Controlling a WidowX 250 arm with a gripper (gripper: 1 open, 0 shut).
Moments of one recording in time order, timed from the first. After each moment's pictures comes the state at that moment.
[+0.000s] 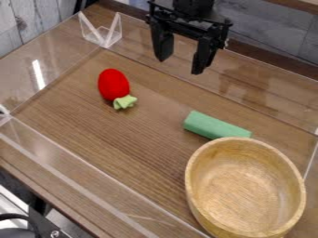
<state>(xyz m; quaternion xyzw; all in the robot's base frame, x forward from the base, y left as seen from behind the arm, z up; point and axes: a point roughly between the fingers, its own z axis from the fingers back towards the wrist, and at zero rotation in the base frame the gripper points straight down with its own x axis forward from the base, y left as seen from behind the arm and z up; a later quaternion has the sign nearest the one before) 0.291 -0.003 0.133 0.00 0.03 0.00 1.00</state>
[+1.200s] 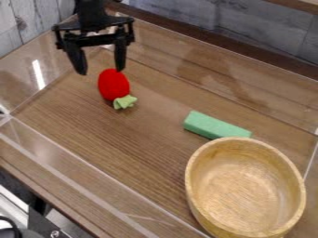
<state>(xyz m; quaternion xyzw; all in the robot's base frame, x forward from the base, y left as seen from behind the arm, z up) 0.265 0.117 0.095 -0.04 0.02 0.33 0.94</state>
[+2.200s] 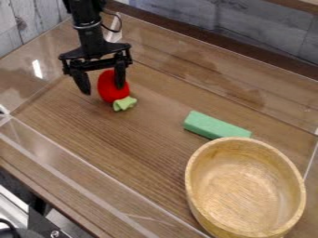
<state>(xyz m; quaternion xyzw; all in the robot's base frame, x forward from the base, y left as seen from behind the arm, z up) 0.282 0.134 0.042 -0.04 0.01 0.37 0.93</state>
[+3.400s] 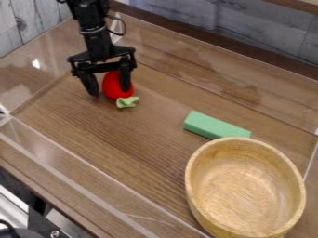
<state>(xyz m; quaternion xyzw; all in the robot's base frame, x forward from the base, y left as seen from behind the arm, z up) 0.296 0.140 0.025 -0.05 0.00 0.30 0.95</state>
